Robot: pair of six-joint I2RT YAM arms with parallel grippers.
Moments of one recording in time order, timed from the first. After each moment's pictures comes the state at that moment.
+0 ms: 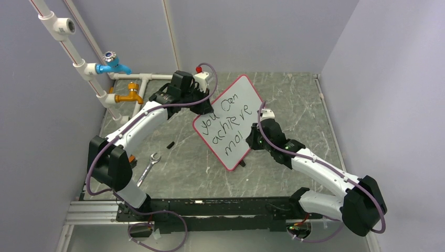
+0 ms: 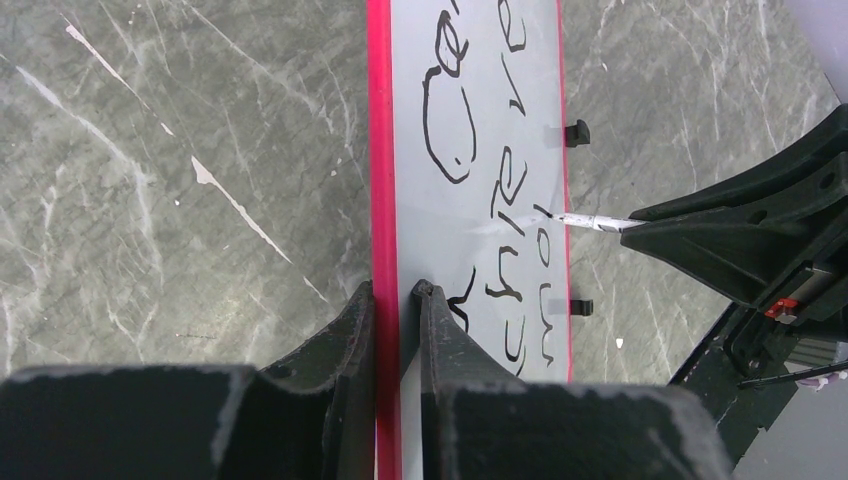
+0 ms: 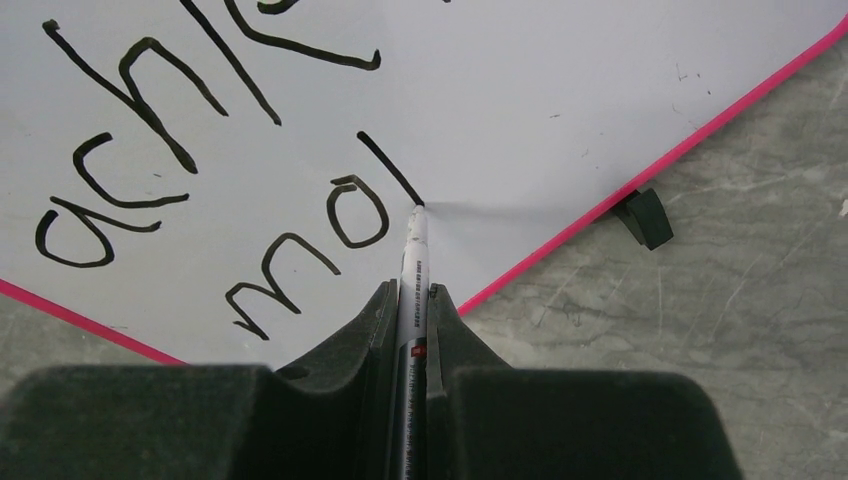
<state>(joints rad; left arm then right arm) -0.49 1.60 1.40 -0.45 0.37 -0.10 0.64 1.10 0.65 -0.19 0.13 0.49</state>
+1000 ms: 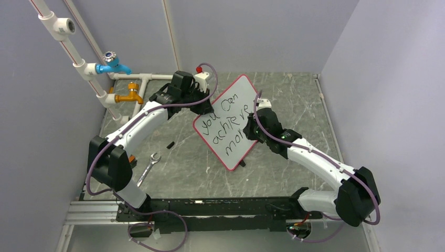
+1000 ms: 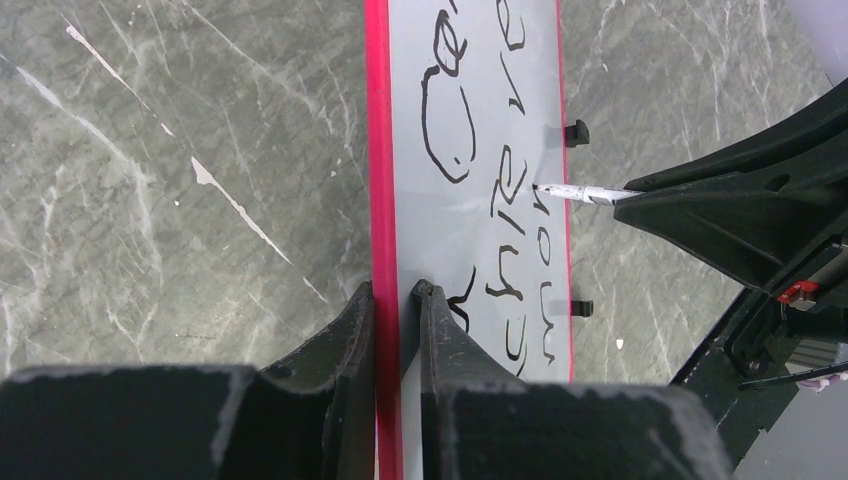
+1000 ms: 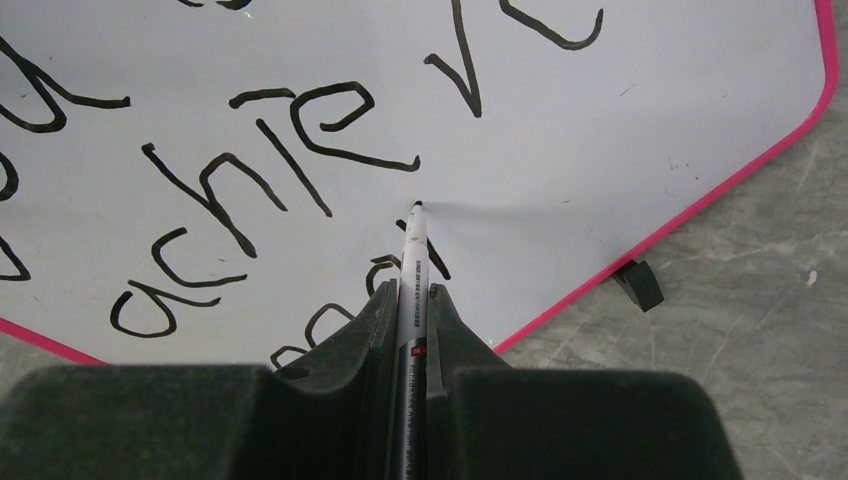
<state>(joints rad) -0.49 1.60 1.40 -0.45 0.36 -0.10 0.62 1.21 0.82 -0.23 0.15 0.45</state>
